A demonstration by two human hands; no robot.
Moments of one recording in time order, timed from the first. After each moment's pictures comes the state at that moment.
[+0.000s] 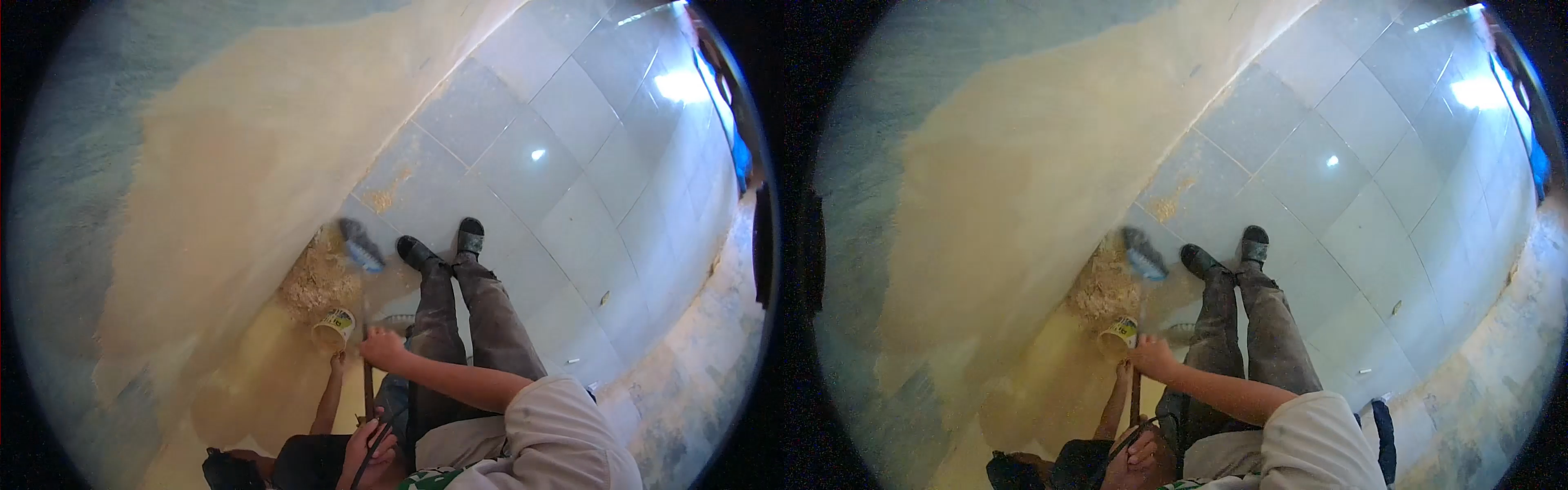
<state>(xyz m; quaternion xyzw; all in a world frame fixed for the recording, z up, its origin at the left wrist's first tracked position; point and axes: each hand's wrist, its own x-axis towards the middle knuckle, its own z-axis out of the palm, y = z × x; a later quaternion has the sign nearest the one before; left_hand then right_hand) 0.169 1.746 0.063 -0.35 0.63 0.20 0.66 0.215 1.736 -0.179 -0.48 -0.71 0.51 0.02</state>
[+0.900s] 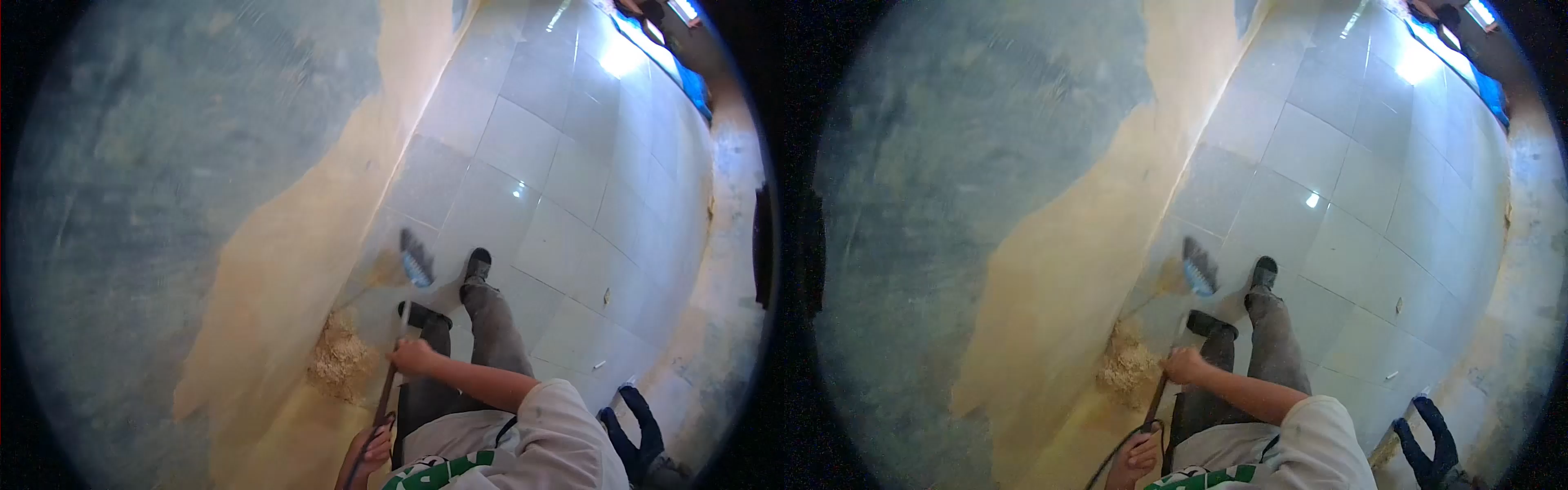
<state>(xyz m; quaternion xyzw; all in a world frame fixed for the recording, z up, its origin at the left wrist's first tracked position) 0.153 1.763 0.054 -0.32 0.40 0.12 0.85 0.345 1.780 -0.136 -0.54 -0.67 0.50 -0.07</state>
